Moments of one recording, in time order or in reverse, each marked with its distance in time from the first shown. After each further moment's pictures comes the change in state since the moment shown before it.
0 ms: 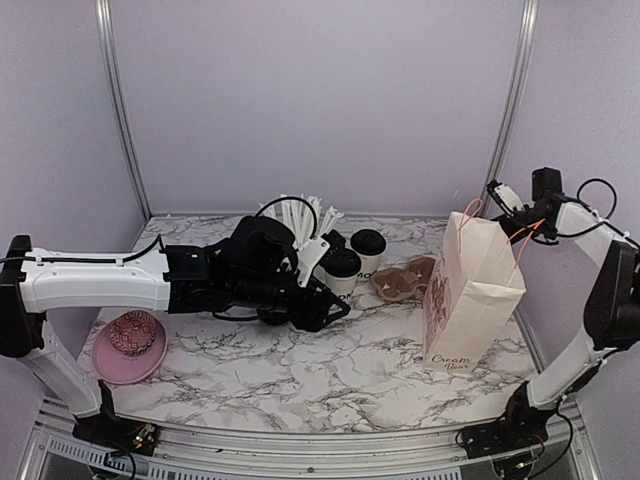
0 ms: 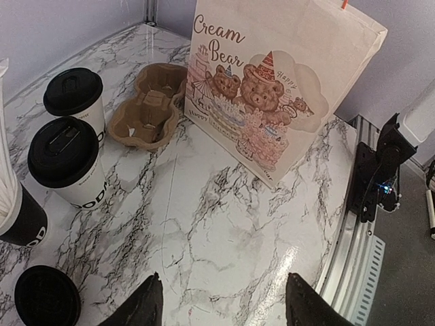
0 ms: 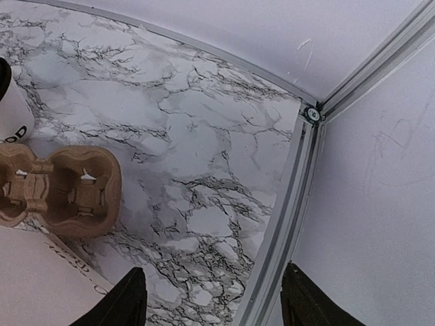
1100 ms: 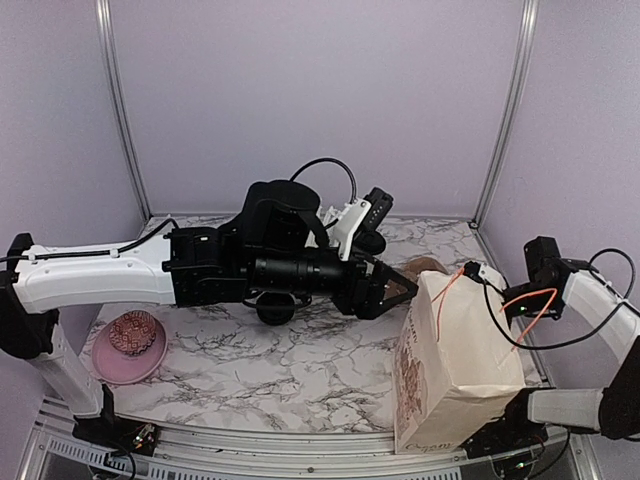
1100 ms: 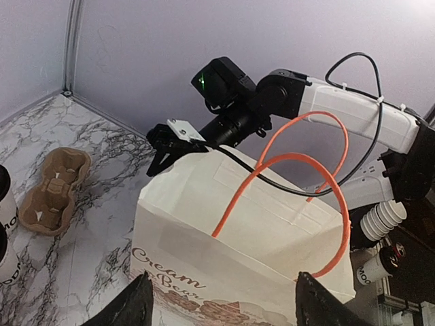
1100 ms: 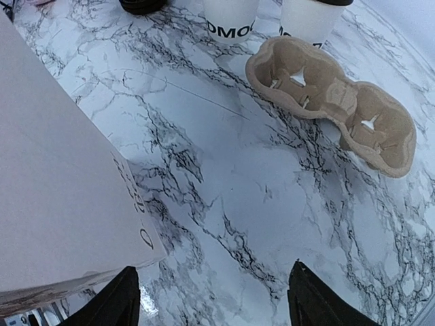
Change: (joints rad) left arm -0.134 0.078 0.294 0.068 0.085 -0.164; right arm 0.094 -0.484 -0.562 -0.317 -0.423 -0.422
